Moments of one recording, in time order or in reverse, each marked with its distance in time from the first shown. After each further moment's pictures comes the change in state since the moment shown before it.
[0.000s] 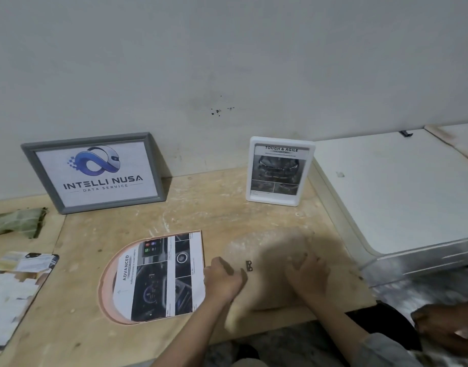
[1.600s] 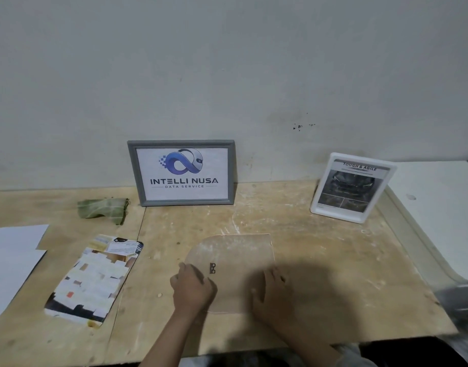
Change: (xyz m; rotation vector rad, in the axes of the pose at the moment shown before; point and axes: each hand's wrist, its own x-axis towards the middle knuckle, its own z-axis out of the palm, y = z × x) left_hand 0.033 -0.151 -0.185 0.175 0.286 0.005; right_hand -0.147 -0.147 0.128 -0.181 -0.173 -0.454
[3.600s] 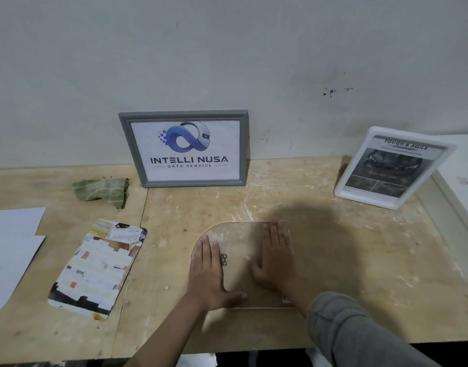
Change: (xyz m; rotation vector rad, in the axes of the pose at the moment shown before) left_hand 0.030 -0.013 0.016 0.540 -0.303 0.405; right_hand 0.086 -0.011 0.025 -0.225 0.034 -0.361
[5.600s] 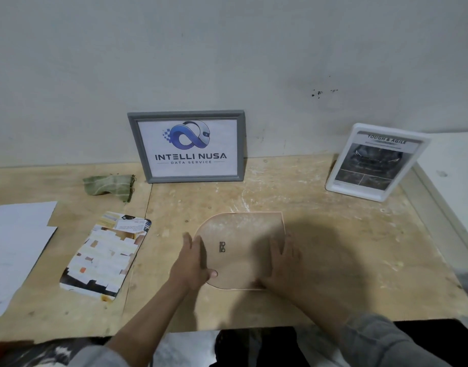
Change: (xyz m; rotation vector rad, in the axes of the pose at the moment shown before) left_hand -0.017 -0.036 -0.010 -0.327 0.104 -0.103; right_hand -0.060 -0.003 -0.028 0.056 -0.273 0.190
